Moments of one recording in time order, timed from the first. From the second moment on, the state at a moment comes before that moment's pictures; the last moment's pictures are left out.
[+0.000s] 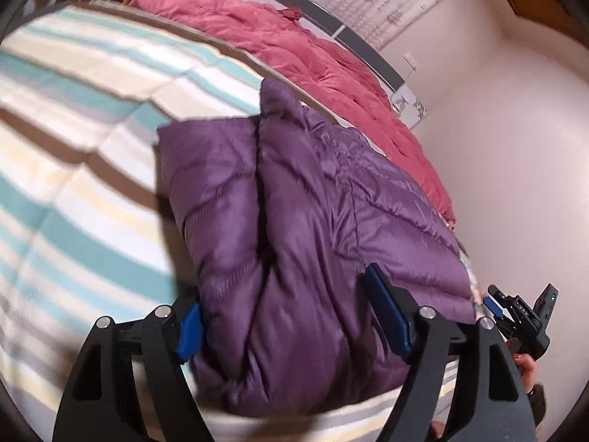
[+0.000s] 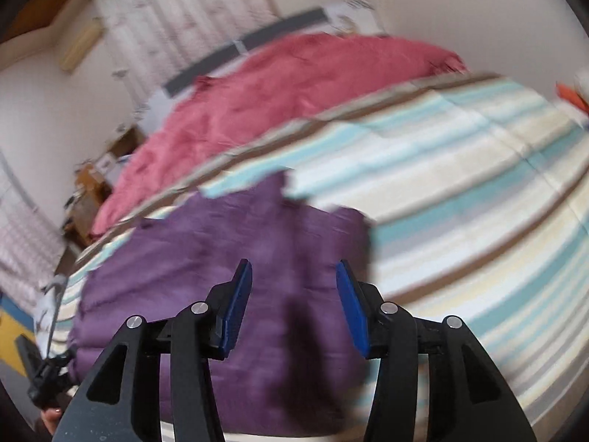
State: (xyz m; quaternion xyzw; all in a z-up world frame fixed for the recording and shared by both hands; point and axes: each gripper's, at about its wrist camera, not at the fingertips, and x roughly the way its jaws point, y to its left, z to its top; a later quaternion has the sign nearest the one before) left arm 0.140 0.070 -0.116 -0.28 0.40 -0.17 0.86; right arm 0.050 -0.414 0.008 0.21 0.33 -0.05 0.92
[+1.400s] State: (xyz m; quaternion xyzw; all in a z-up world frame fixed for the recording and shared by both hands) left arm 0.083 0.035 -0.120 -0.36 0.37 -0.12 0.85; right arm 0.107 -0.225 -0.057 0.03 0.38 0.10 0.92
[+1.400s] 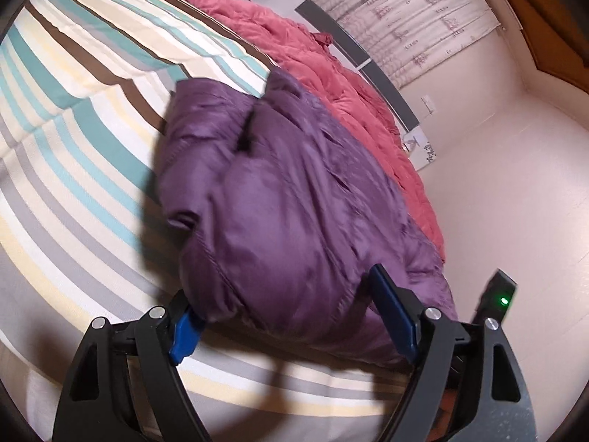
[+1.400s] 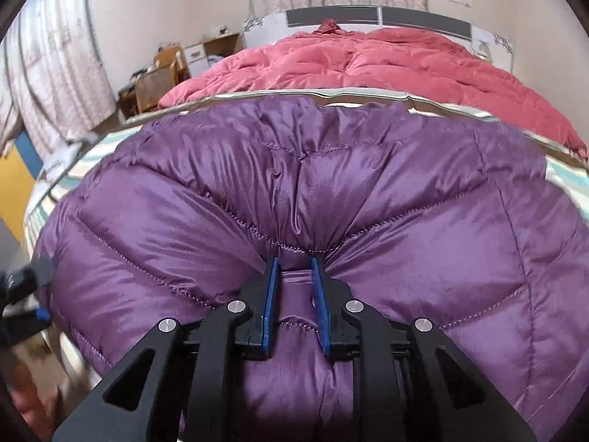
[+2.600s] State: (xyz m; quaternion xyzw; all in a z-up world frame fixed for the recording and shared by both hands) left arm 0.068 -0.048 -0.016 -0.19 0.22 -0.24 0.93; right arm 0.062 -0.234 -0.061 0.07 0.41 0.12 0.90
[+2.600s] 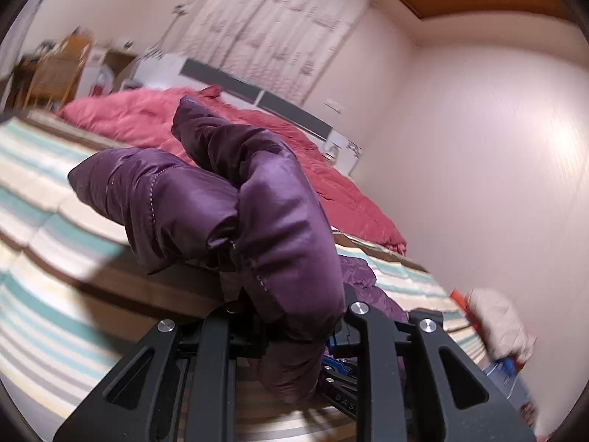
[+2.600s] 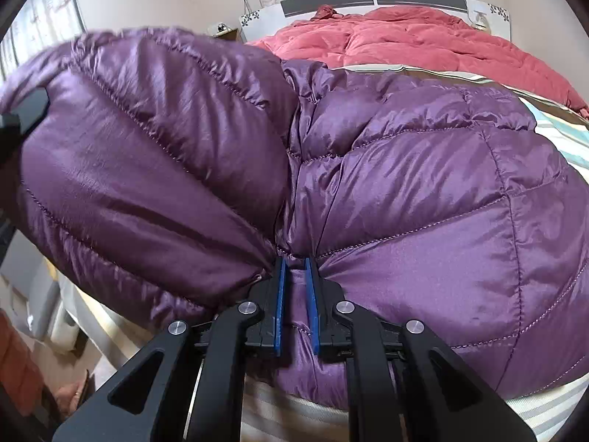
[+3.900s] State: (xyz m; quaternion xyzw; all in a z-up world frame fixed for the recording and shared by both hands) left arm 0.039 -0.266 0.033 0.21 0.21 -0.32 0.90; right arm -0.021 -0.482 -0.040 0.25 0.33 -0.15 0.90
